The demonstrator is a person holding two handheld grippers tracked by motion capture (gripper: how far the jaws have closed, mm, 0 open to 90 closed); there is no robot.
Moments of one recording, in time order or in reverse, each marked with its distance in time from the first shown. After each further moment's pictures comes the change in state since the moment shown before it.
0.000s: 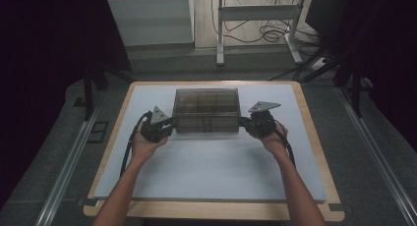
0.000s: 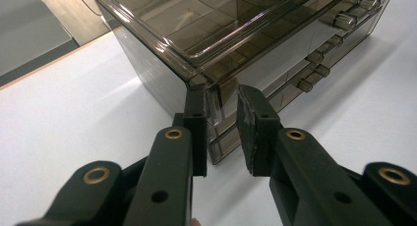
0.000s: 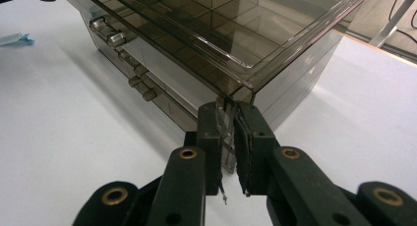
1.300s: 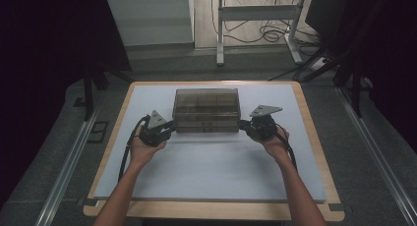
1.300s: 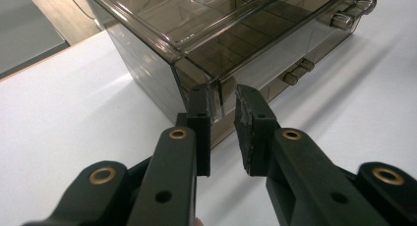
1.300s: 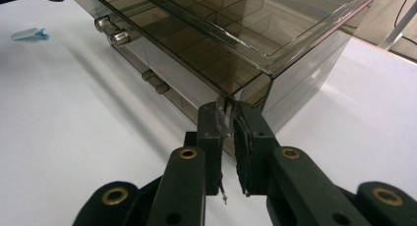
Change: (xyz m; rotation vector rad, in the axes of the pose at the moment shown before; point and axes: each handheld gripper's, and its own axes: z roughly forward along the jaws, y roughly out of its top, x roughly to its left) left arm -0.005 -0.010 -0.007 -0.031 -0.029 -0.014; right arm 0.007 -0.008 -0.007 -0.015 0.017 -0.021
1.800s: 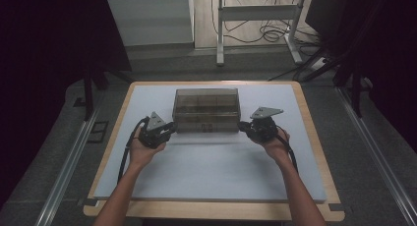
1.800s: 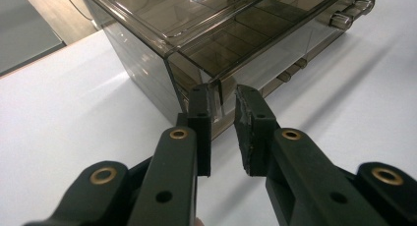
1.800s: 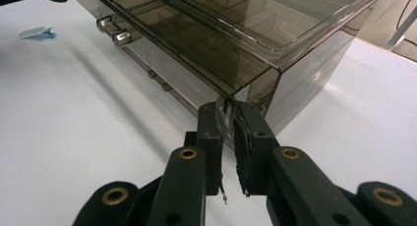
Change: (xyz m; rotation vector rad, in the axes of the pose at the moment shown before) left arm -0.003 -0.003 -0.004 -0.004 -0.008 0.004; right arm 0.004 -0.004 -0.004 -0.008 0.007 -0.004
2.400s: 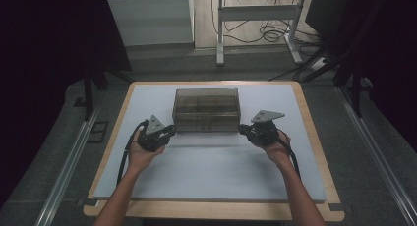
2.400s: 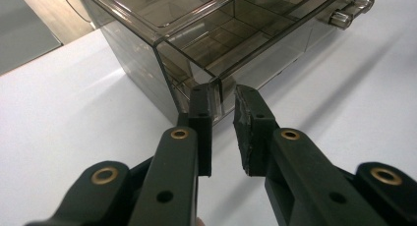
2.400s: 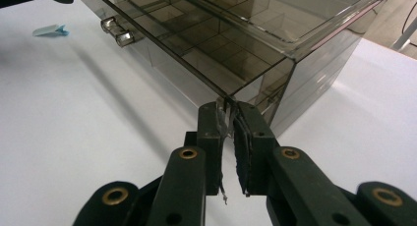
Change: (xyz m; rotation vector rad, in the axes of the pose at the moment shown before) left arm -0.005 -0.007 -0.007 -0.007 -0.006 0.013; right arm 0.007 -0.007 -0.006 -0.016 0.017 -0.009
